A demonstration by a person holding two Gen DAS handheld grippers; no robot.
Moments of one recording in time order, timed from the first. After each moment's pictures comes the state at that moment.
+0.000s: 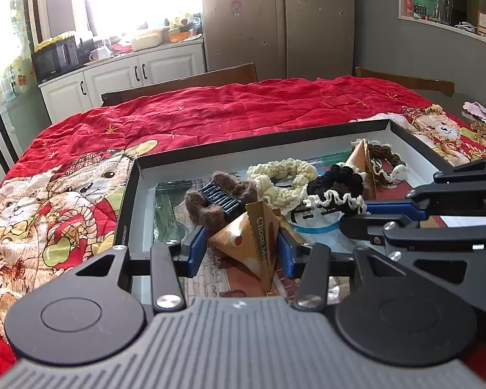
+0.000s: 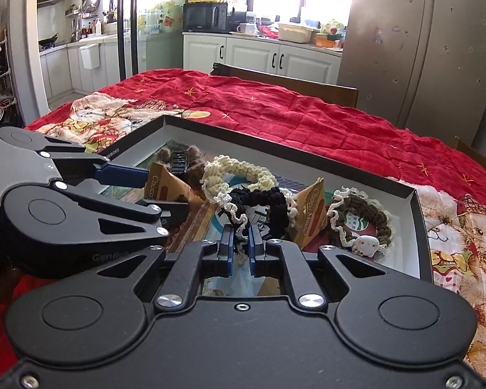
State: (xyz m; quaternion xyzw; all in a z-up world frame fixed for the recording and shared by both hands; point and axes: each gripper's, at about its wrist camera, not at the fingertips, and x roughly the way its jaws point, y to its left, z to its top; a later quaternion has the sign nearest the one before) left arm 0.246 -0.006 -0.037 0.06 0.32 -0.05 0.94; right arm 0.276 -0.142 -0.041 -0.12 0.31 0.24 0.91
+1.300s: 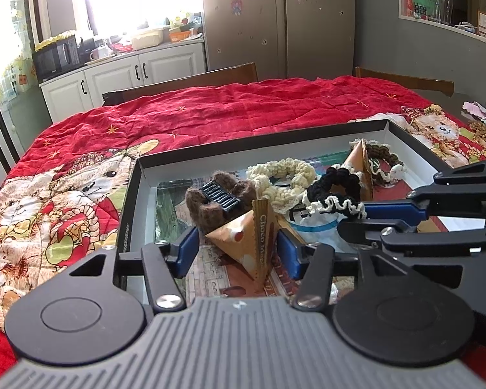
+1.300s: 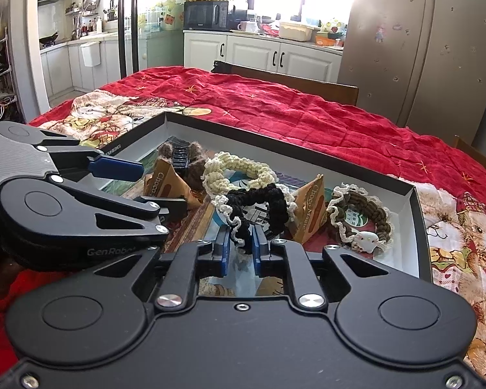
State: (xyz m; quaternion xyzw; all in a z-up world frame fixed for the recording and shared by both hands) left arm 0.241 -0.006 -0.033 0.05 0.32 -0.05 0.94; right arm 0.275 -0.144 -0.041 -0.12 0.31 0.24 0.91
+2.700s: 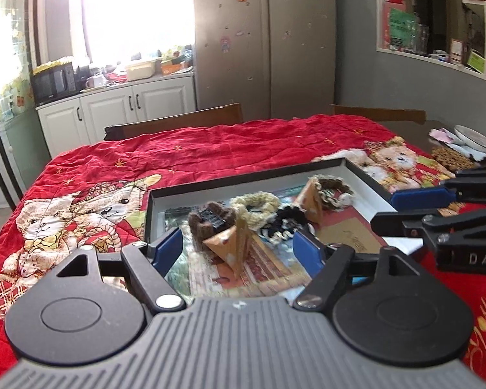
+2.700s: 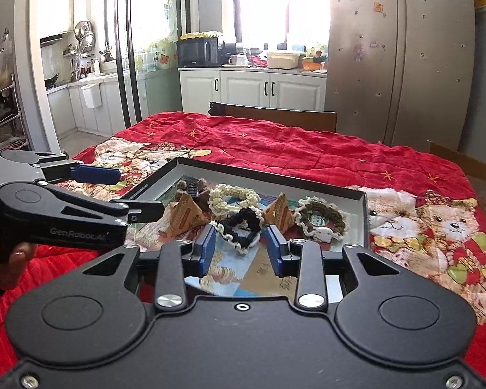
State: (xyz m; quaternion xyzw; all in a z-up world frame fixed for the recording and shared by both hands) left arm 0.169 -0.005 0.025 0.05 0.27 -0.08 0.96; right arm 0.192 -0.208 0.027 -0.06 0.27 0.24 0.93
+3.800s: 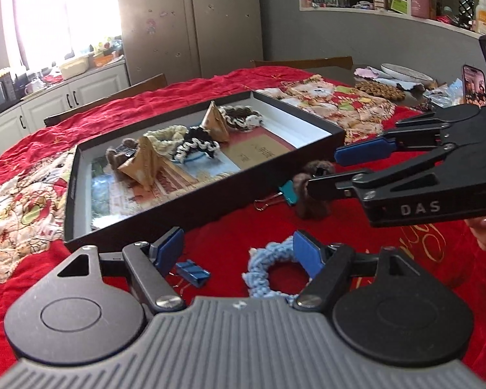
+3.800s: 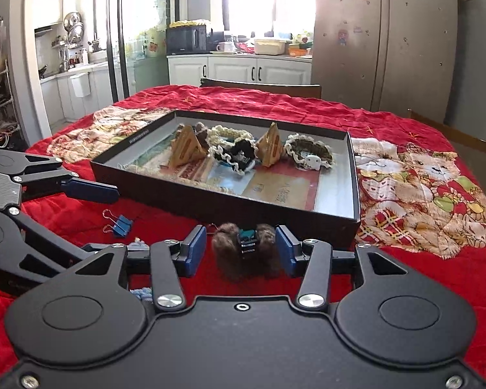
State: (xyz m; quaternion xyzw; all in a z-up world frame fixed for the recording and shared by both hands) left arm 0.097 -0.041 -0.028 0.11 0.30 -0.20 0.93; right arm 0.128 -0.225 -0.028 -0.07 0.29 0.21 0.93
